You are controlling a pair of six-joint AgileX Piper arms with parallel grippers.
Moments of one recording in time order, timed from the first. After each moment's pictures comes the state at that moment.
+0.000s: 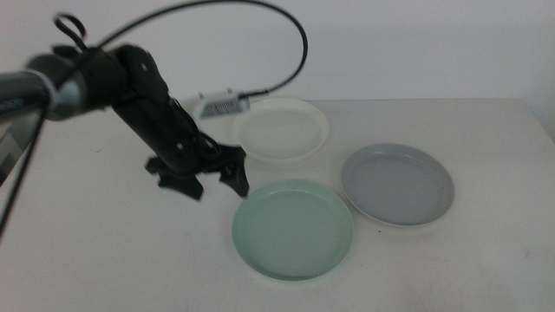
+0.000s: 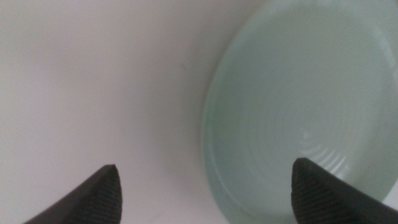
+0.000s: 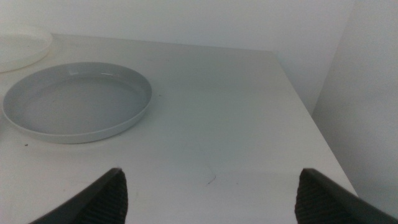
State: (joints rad) left arm -0.27 1.93 -1.42 -0.48 0.96 0.19; right arm -0.05 -0.01 0.03 -0.07 0.29 0.00
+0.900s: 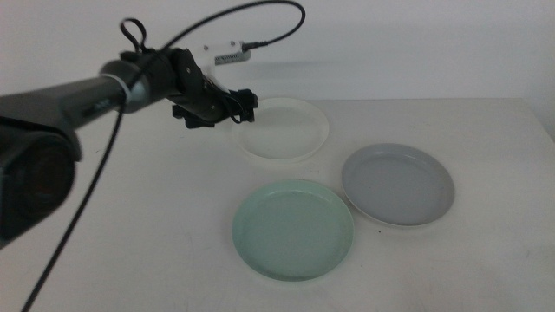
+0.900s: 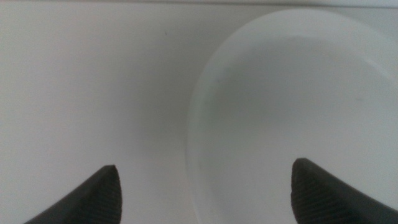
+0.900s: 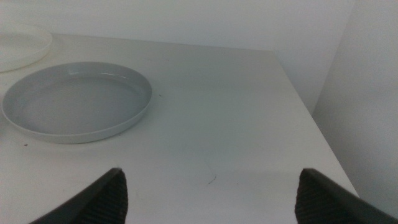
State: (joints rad) left arm -0.27 2.27 -1.84 -0.26 0.50 -0.06; right arm -0.05 -0.01 0.03 -0.07 0.29 0.00
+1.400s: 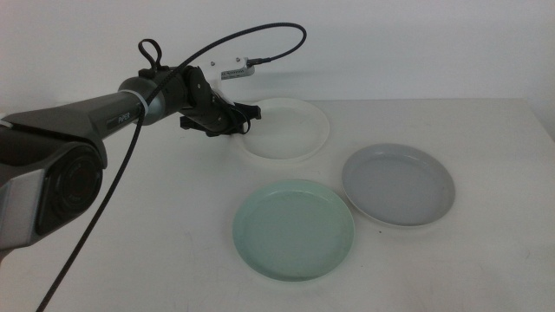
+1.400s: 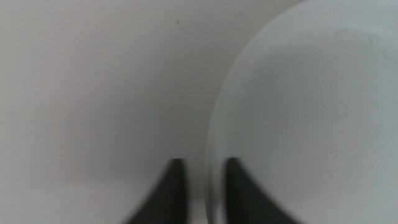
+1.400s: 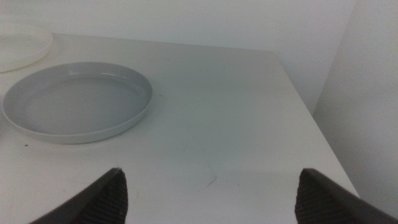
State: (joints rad) left arm -0.27 2.41 -1.94 -0.25 0.49 -0.07; right arm -0.05 -0.01 0.03 -0.07 0.29 0.00
